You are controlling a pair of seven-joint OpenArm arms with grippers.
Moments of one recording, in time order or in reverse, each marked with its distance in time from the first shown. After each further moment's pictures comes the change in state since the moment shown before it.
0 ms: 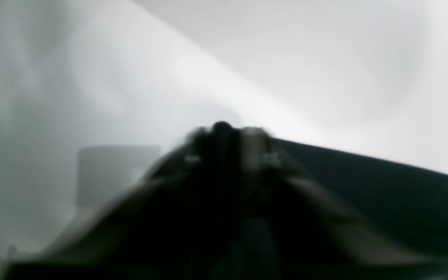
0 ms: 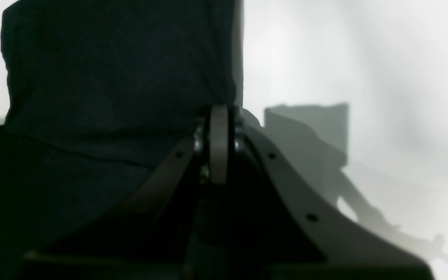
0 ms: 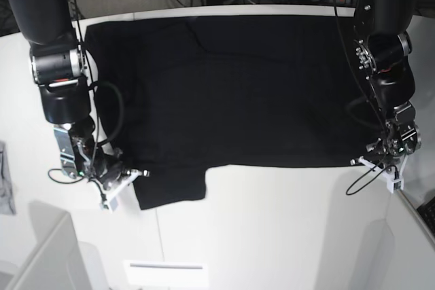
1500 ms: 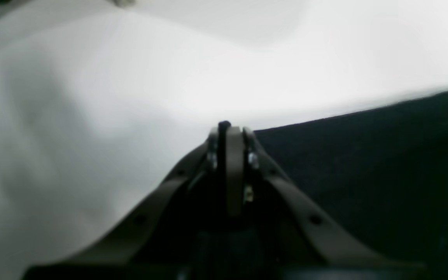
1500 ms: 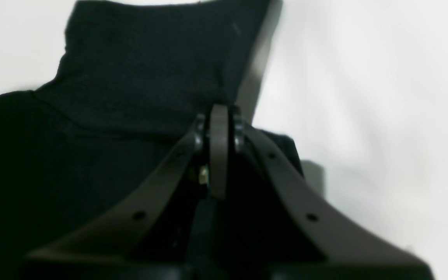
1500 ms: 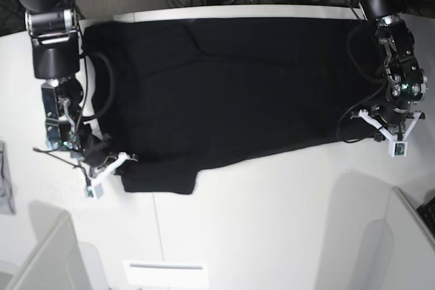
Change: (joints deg) left arm 34.4 2.6 -0.2 57.4 -12.9 -0.3 15.6; right arm -17.4 5.3 7.6 30.5 0.4 -2.4 -2.5
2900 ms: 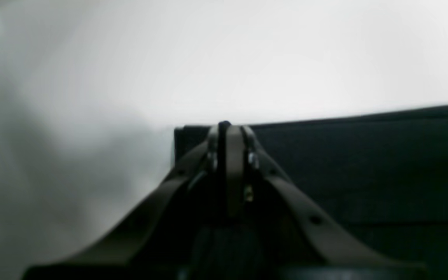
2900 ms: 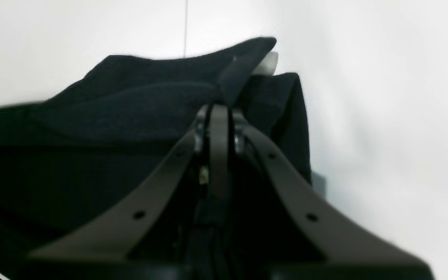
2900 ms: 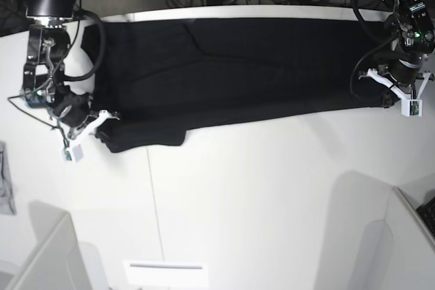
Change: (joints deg) left arm 17.1 2.1 -10.5 17.3 -11.6 -2.8 4.2; right arm -21.2 -0.5 16.9 32.3 0.0 -0.5 -18.6
